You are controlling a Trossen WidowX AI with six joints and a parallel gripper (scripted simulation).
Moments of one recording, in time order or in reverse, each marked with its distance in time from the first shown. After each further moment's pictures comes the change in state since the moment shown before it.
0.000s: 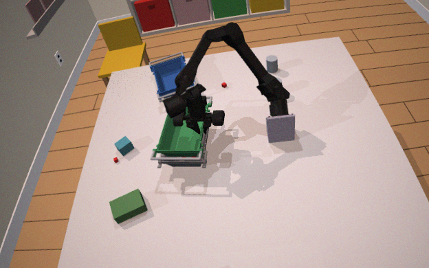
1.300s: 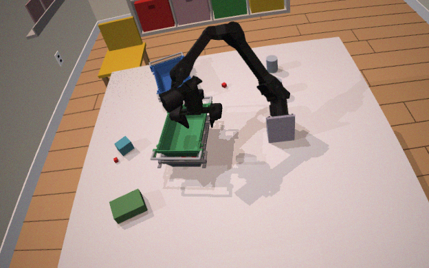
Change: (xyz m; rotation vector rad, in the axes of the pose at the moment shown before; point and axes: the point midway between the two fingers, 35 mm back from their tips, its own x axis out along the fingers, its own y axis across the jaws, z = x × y) arm -0.035 0.004 -0.001 -0.008 -0.001 -0.011
